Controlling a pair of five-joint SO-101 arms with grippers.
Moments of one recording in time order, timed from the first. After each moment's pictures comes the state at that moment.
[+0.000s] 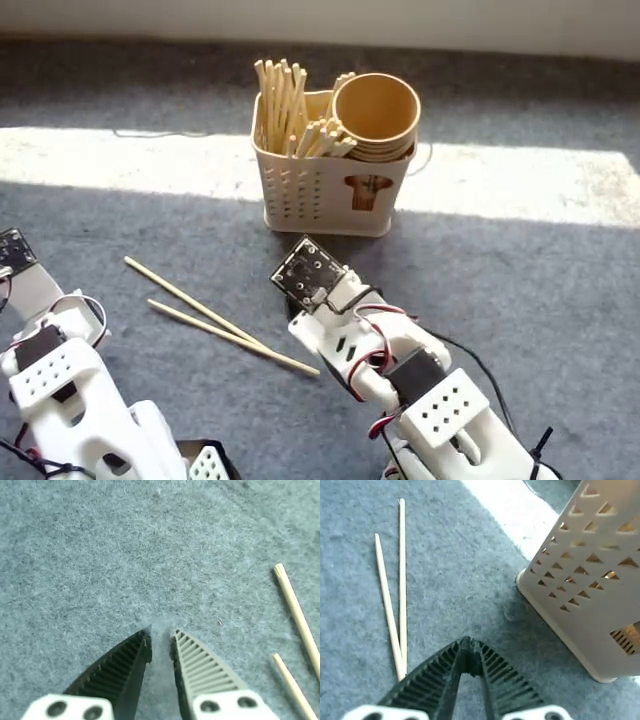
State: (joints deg) left arm -44.6 -47.5 71.3 43.4 2.9; right arm -41.9 -62.6 70.8 37.1 19.4
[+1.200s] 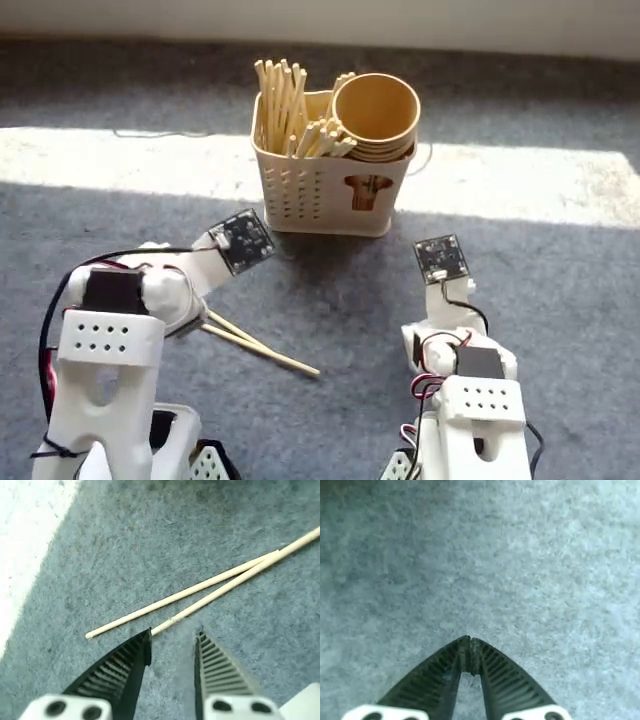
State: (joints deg) left arm -1.0 -47.5 44.8 83.6 -52.2; right arm -1.5 -63.2 82.7 50.5 19.4
